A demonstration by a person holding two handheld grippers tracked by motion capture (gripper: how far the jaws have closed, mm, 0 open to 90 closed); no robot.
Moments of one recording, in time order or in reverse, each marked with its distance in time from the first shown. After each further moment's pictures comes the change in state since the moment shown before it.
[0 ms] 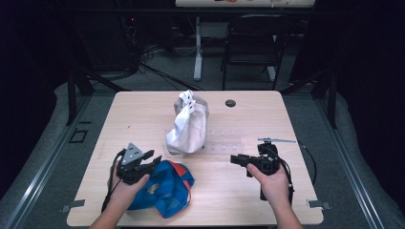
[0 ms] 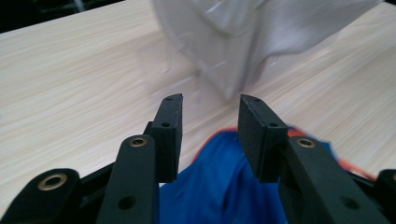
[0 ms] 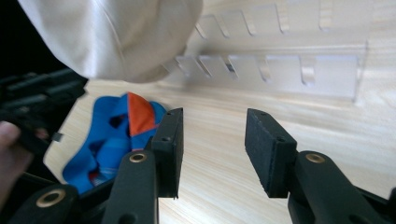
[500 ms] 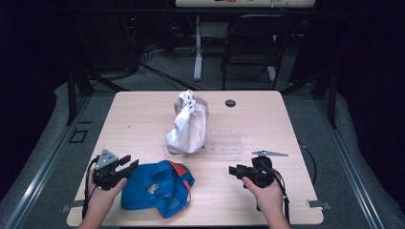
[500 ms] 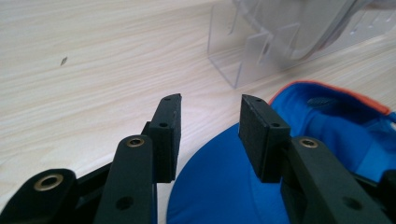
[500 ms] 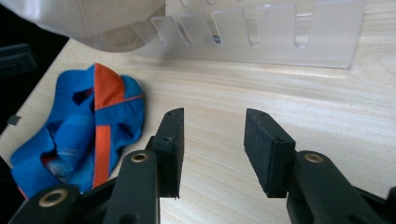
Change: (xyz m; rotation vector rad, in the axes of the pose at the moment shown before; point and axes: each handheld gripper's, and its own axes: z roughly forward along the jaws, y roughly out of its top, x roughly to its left) left arm 0.045 -0.039 -0.022 0.017 0.064 -0.108; right arm -0.006 -0.037 0.021 -0.003 -0.070 -0.060
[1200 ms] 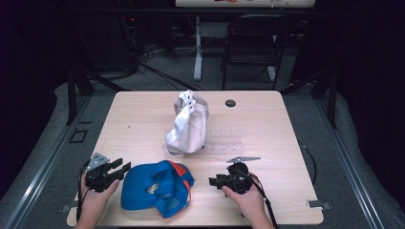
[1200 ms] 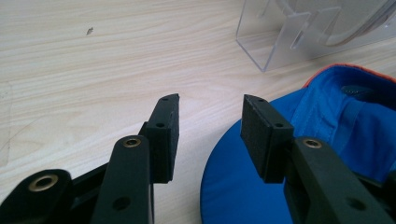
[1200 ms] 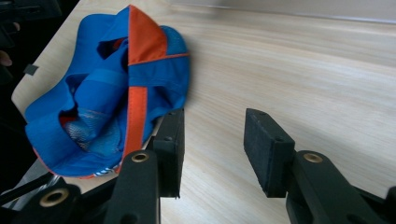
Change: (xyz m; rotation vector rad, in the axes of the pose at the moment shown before) left arm 0.019 -0.017 -0.005 0.018 0.031 -0.071; right arm 0.037 -0.016 0.045 0.139 0.090 -0.099
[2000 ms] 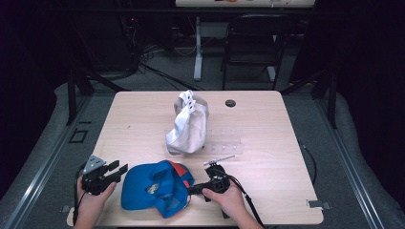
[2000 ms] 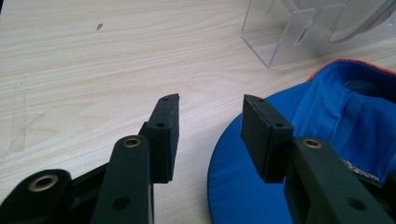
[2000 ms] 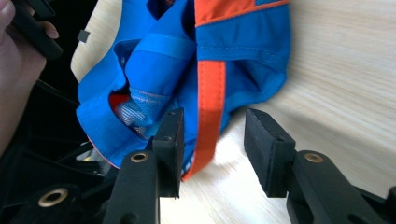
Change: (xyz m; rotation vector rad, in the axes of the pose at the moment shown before) left arm 0.003 -0.004 -0.008 0.003 0.016 -0.005; right arm 0.025 0.005 0.056 0.211 0.221 0.063
